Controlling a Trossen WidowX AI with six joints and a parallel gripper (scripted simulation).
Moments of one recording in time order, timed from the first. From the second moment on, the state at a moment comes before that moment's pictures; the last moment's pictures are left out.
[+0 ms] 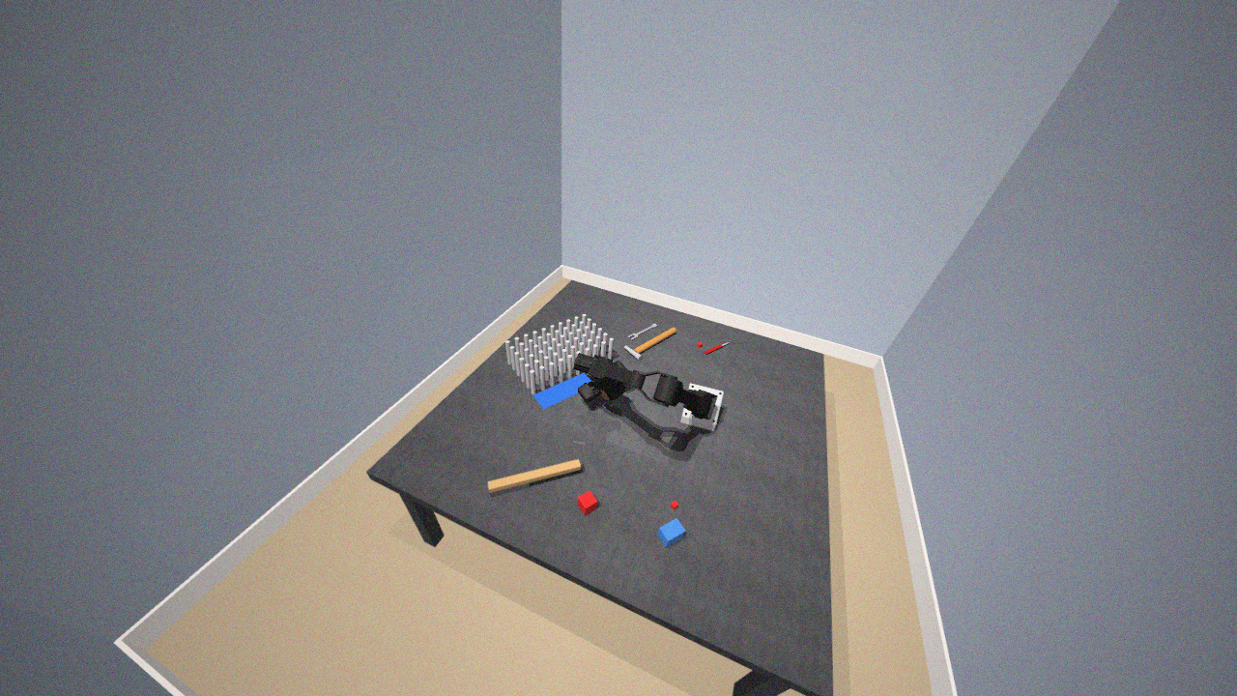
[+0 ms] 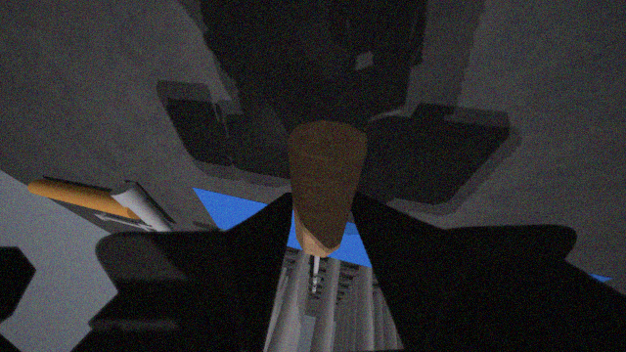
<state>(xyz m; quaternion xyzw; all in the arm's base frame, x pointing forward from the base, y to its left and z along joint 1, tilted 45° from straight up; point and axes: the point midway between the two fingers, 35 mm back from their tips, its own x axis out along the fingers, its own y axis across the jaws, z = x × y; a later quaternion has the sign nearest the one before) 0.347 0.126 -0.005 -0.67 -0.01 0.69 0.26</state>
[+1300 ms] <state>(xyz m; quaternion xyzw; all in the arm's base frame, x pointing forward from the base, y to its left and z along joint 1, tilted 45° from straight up) 0.323 0.131 0.005 -0.67 -0.01 0.69 0.26</state>
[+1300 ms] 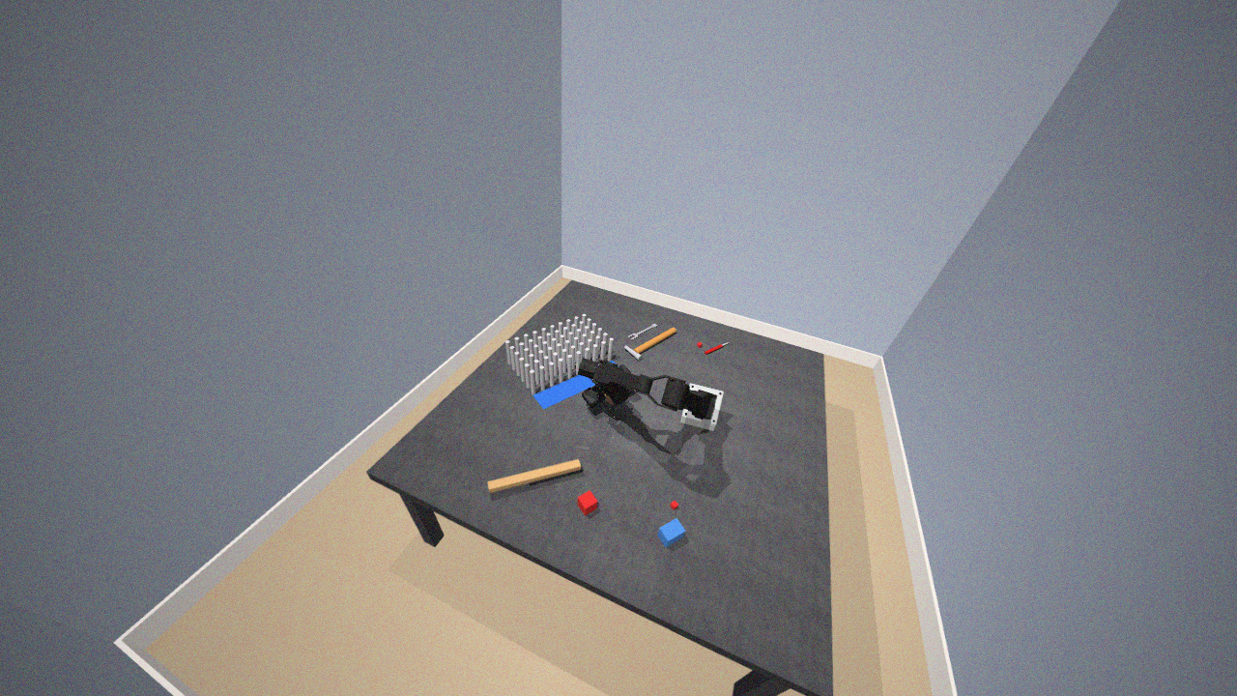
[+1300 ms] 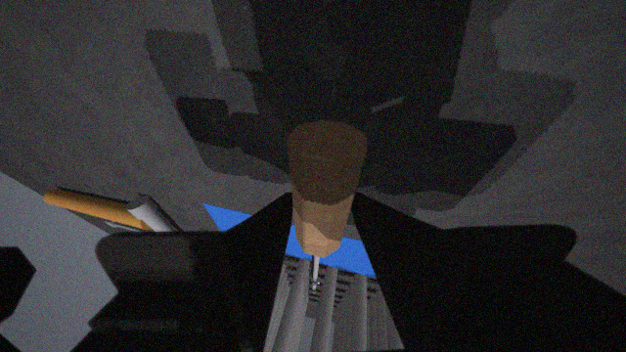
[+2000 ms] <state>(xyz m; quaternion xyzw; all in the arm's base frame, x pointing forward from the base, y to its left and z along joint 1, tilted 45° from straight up) 0.310 0.134 0.011 -0.67 -0.01 0.69 0.26</state>
